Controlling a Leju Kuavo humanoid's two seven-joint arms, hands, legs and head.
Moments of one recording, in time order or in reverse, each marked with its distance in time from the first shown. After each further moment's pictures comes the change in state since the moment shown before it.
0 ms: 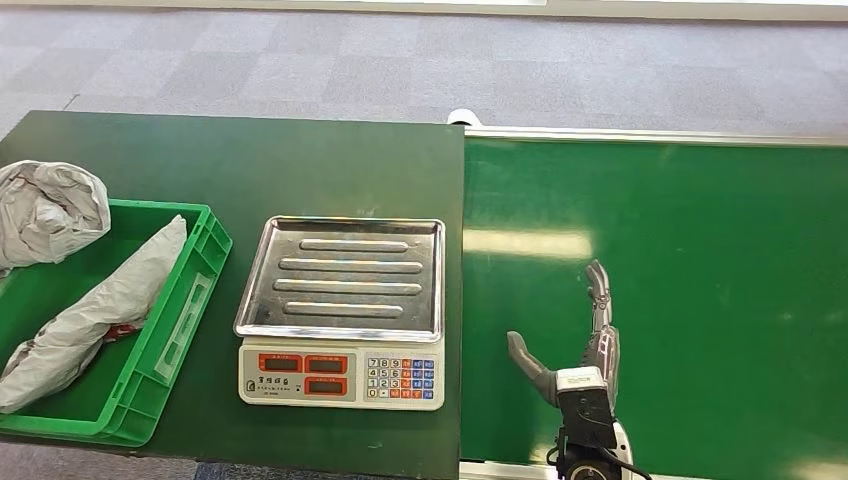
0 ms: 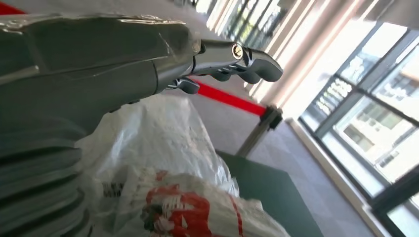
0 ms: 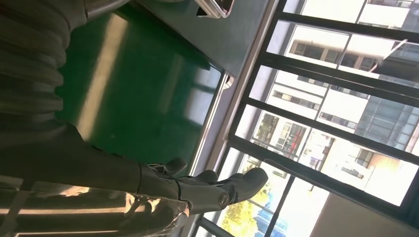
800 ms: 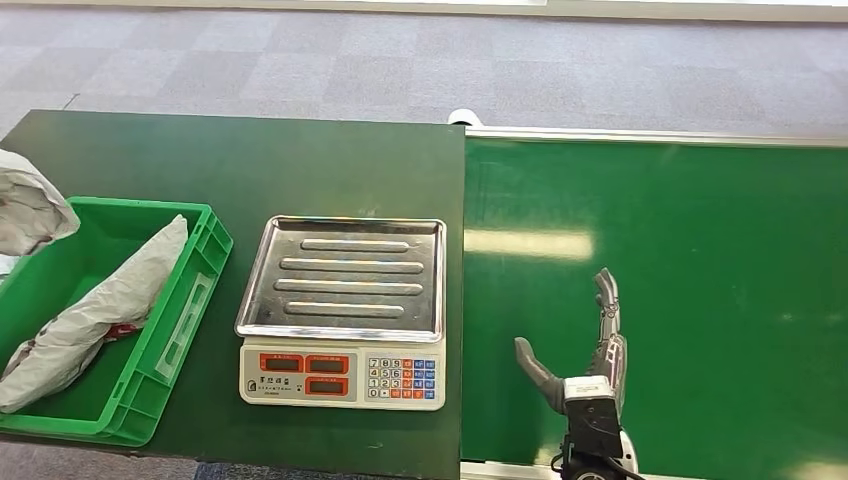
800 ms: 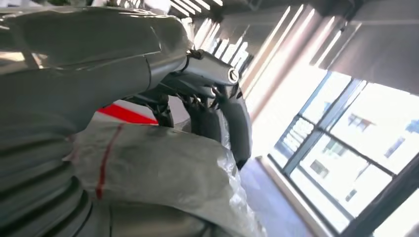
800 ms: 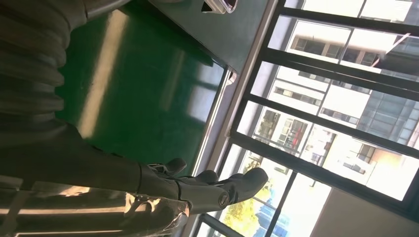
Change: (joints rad) left arm 0.009 0.010 -0.028 -0.139 -0.006 -0.009 -0.007; right arm 0.024 -0.011 -0.009 0.000 -0.022 -0.016 -0.026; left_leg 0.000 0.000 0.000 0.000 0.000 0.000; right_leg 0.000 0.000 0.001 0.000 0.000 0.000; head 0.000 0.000
